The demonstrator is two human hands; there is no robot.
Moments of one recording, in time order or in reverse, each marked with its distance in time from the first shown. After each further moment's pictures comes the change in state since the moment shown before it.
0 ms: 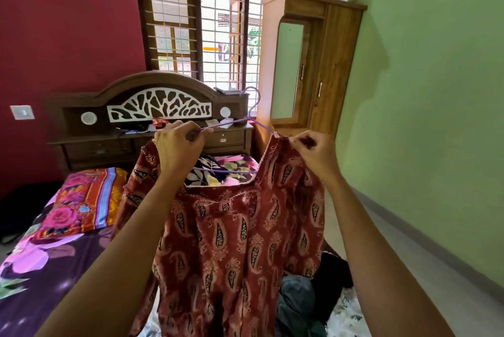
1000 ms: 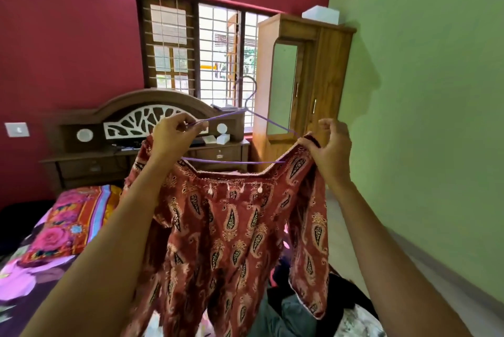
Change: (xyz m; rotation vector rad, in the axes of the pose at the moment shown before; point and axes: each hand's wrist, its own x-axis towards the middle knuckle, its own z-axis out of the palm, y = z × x) left_hand 0.059 -0.001 -0.016 -0.303 -0.203 -0.113; right_hand 0.019 -0.020 -0.023 -0.167 0.358 -0.142
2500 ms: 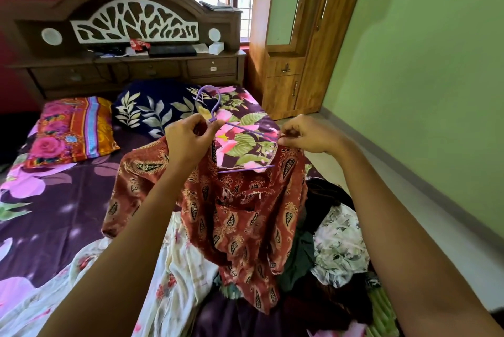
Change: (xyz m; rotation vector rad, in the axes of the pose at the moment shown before) left_hand -0.164 -0.088 0.052 0.121 -0.140 -0.076; right_hand -0.111 0.024 0.019 -0.190 -1.204 0.114
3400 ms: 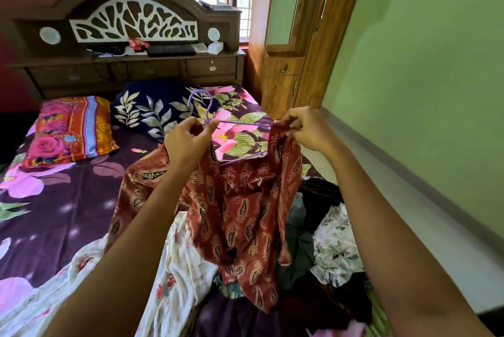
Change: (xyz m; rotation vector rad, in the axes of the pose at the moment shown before) left_hand -0.004 0.000 0.002 -0.030 0.006 -0.226; right_hand 0.004 -0.003 0.008 0.111 0.333 0.087
